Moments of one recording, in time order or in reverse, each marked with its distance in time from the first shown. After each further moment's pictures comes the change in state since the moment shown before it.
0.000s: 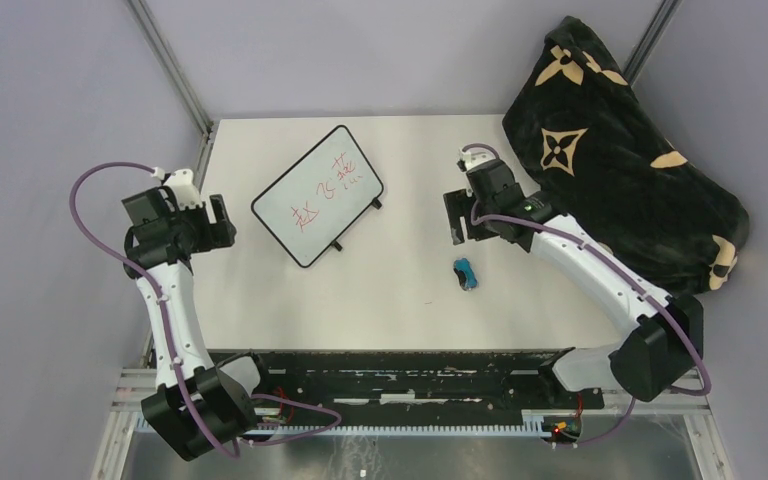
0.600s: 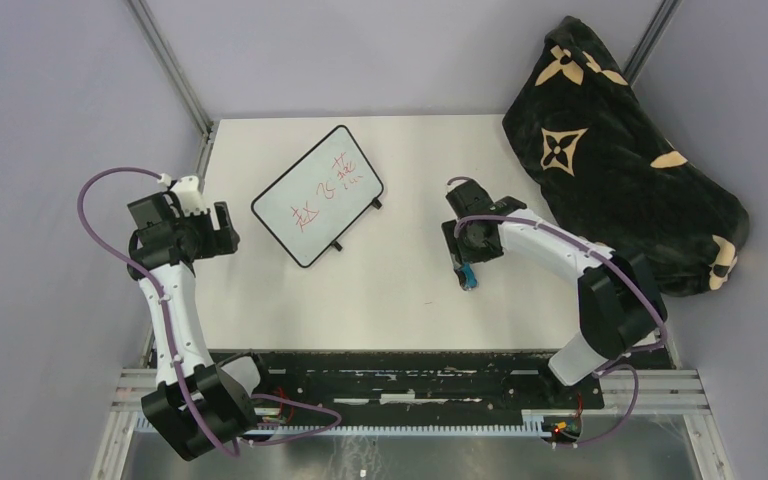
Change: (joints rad) left arm 0.000 -0.001 -0.049 -0.013 0.000 0.024; right arm -0.006 0.220 -0.113 -0.018 0.023 0.026
